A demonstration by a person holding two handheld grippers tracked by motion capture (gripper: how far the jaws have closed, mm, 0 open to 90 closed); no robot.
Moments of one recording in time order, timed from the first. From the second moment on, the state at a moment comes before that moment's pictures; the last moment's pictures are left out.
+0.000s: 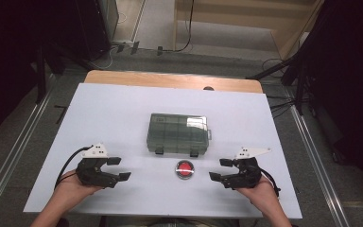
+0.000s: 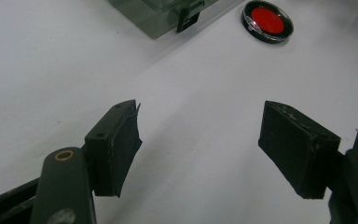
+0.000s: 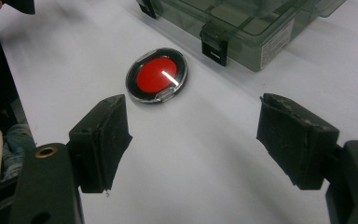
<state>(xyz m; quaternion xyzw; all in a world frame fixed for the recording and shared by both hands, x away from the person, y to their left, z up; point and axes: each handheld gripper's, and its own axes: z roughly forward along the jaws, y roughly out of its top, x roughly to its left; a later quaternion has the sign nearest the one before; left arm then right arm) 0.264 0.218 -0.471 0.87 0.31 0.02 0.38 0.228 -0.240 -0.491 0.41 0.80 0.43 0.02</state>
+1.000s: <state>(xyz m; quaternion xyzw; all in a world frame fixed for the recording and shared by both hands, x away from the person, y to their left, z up) 0.264 0.219 -0.471 0.87 0.31 0.01 0.39 0.229 -0.240 -0.490 0.42 0.79 0.44 0.01</state>
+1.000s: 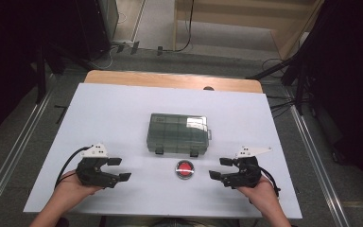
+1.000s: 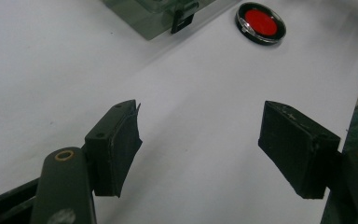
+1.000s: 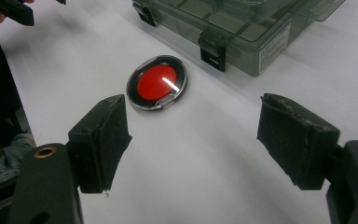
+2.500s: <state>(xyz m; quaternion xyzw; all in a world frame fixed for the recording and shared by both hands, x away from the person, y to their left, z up) 0.263 0.221 -0.471 0.86 0.32 0.01 0.40 0.258 -0.241 -0.482 0.46 0.77 0.44 0.05</state>
